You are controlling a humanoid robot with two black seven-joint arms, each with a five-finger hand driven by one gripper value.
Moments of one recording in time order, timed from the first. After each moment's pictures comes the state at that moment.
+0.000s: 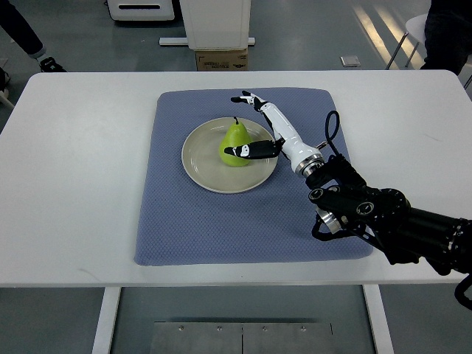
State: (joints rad) left arm -0.01 0.00 -0.12 -0.25 -0.10 0.10 -0.22; right arm 1.02 0.00 -0.07 0.73 -0.34 -0.42 0.58
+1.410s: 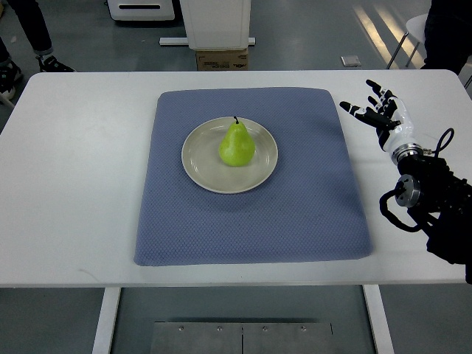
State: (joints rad) left arm -0.01 0.00 -0.12 -0.25 -0.10 0.10 -0.22; right arm 0.88 -0.14 0.39 0.43 -0.02 -0.06 0.44
